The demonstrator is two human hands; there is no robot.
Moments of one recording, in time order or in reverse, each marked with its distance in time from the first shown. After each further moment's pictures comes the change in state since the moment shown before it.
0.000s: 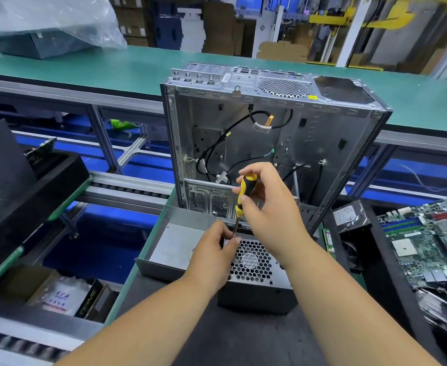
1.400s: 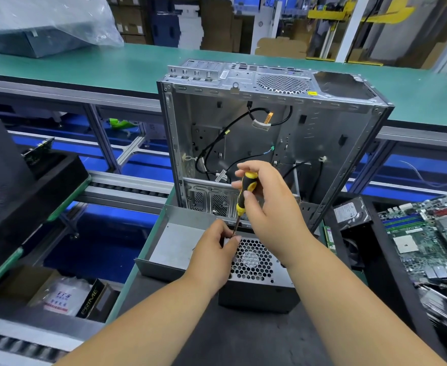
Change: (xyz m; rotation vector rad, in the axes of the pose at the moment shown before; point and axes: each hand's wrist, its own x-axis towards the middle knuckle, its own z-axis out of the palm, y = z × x) left_hand 0.003 -0.002 0.002 0.013 0.010 0.006; right_hand 0.001 0.006 0.000 -0.043 -0.015 -0.066
